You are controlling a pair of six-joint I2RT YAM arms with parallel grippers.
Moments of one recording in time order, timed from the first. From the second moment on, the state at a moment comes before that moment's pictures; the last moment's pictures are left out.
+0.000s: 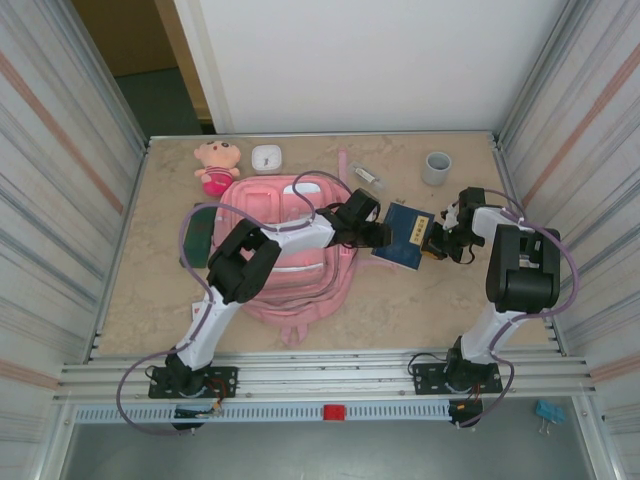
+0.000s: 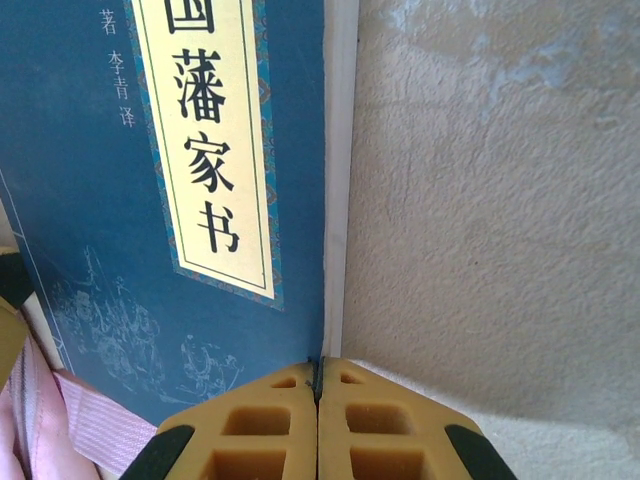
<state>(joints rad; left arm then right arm) -0.83 2.29 1.69 -0.26 0.18 -0.67 -0.12 1.76 1.01 -0.65 -0.45 0.28</state>
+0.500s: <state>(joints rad) -0.81 2.30 1.68 -0.20 0.36 -0.72 -0.12 1.75 0.98 -0.65 -0.46 0.28</state>
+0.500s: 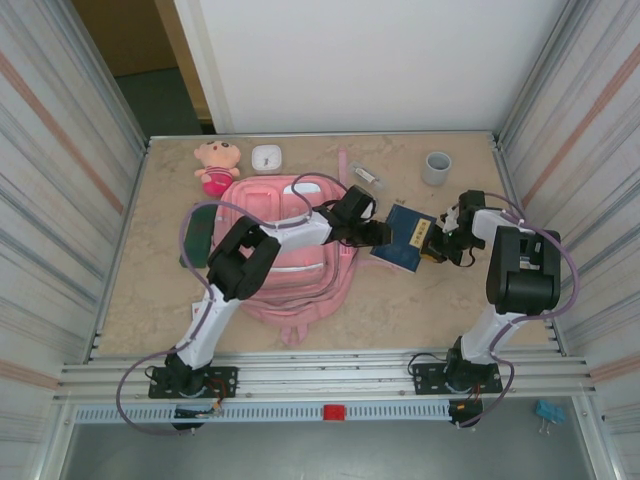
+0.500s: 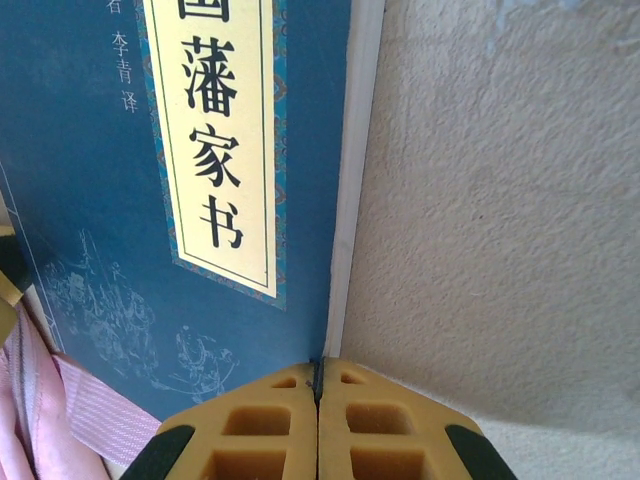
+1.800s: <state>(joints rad) -0.83 2.15 1.42 0.04 0.47 -0.86 -0.05 1.69 0.92 -0.59 -0.52 0.34</state>
